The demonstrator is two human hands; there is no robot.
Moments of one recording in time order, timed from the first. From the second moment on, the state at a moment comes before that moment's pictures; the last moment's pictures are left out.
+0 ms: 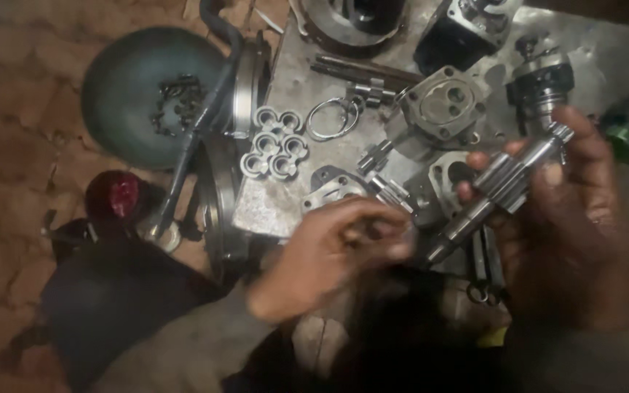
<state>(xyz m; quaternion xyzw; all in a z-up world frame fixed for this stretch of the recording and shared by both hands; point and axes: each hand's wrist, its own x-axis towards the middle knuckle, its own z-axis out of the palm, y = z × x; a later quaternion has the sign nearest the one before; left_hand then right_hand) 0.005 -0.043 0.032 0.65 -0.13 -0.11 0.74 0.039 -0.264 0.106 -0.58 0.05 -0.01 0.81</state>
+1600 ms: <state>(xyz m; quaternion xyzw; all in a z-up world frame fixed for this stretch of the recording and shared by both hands) 0.006 -0.012 0.027 0.91 -0.19 0.11 0.35 0.036 -0.254 0.099 -0.75 0.06 0.06 0.66</state>
